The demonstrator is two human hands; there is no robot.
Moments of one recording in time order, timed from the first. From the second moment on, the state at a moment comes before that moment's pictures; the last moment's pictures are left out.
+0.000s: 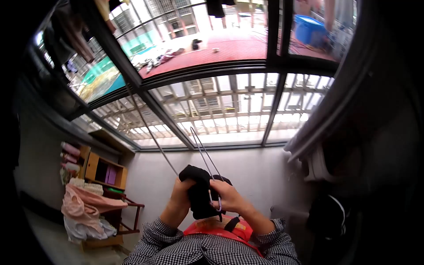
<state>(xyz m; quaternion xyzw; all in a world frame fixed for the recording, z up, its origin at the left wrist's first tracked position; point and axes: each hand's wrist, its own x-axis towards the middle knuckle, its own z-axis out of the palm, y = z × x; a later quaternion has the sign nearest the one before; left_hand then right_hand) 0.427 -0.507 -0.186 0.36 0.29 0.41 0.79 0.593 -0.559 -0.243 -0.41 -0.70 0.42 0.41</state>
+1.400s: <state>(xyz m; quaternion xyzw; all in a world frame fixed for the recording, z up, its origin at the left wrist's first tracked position) 0.332 -0.425 -0.193 0.85 0.39 0.35 0.10 0.596 -0.460 -0.117 -0.51 -0.66 0.16 0.53</state>
